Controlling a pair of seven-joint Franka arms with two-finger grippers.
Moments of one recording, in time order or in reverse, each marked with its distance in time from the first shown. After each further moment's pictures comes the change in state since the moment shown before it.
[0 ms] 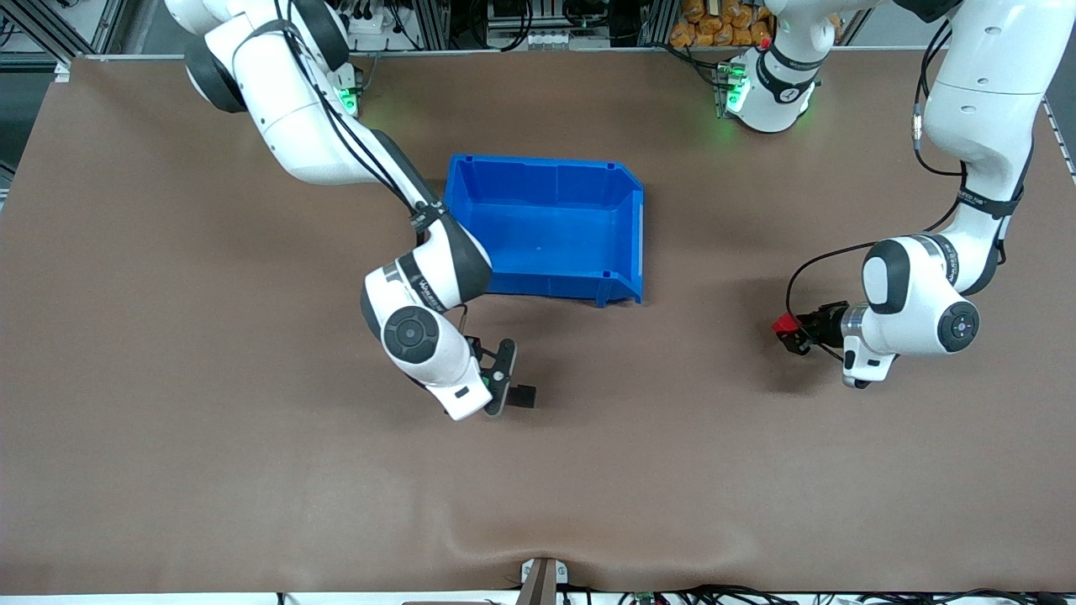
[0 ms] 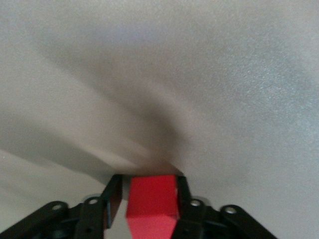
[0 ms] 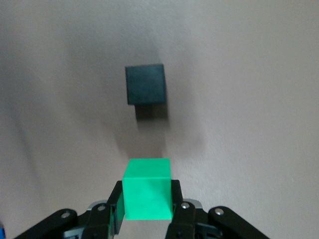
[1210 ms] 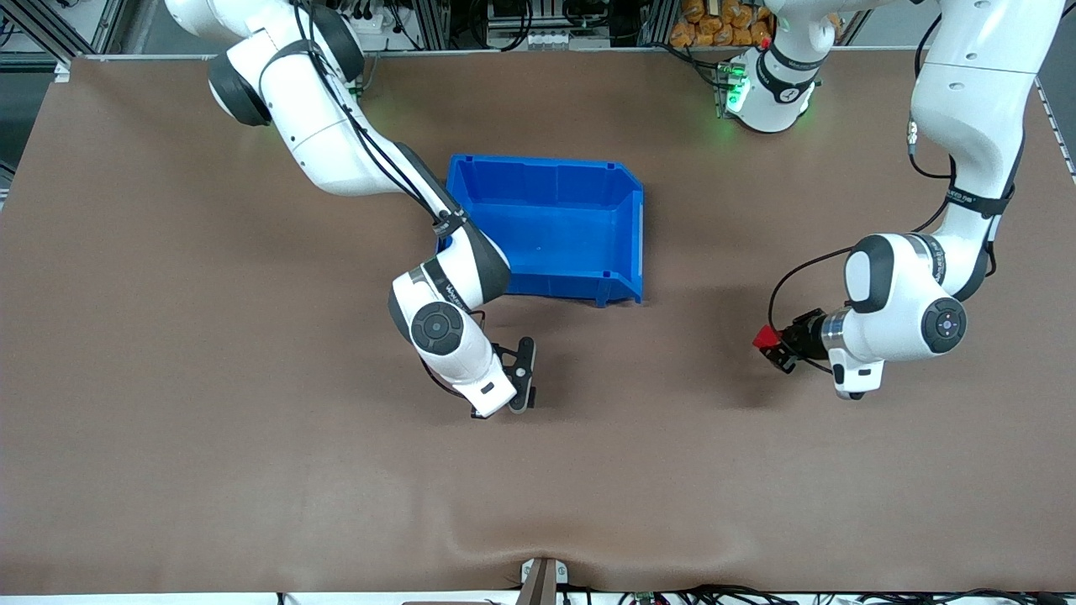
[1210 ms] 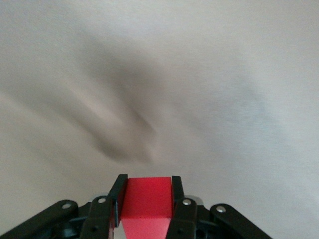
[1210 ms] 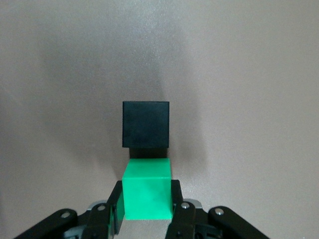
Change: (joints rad) left arm -0.054 -0.032 -0.073 0.088 0.000 0.003 -0.360; right arm 0.028 0.068 0.000 0.013 0.000 0.141 -0.032
